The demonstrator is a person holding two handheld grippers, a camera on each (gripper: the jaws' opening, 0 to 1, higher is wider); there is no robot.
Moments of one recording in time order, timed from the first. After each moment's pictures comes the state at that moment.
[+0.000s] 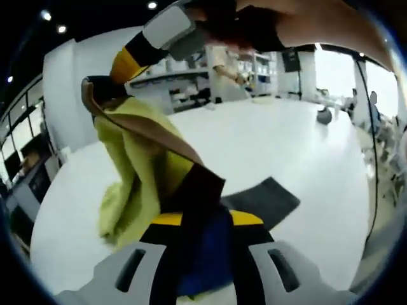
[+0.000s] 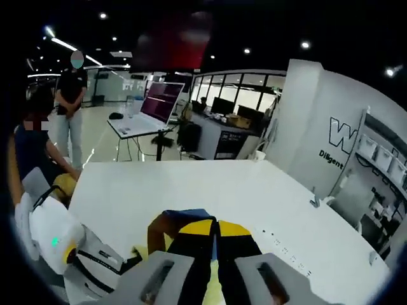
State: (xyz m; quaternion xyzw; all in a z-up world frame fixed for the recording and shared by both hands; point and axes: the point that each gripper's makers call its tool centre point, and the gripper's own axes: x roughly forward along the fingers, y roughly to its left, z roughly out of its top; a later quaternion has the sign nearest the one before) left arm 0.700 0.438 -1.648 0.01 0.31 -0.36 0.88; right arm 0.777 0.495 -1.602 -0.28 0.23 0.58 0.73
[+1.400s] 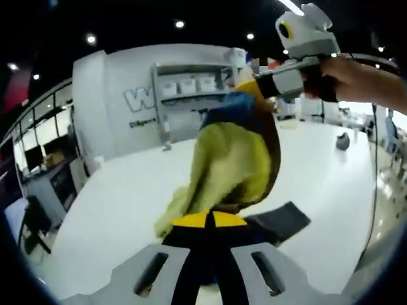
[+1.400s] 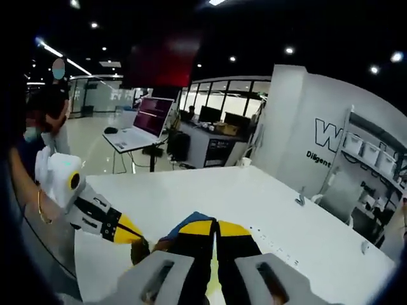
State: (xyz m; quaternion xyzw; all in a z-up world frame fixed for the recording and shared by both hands) left arm 0.740 0.444 -1.581 0.12 0.18 -0.22 0.95; right arm 0.798 0.468 -1.447 -0.20 0.11 0.46 0.86
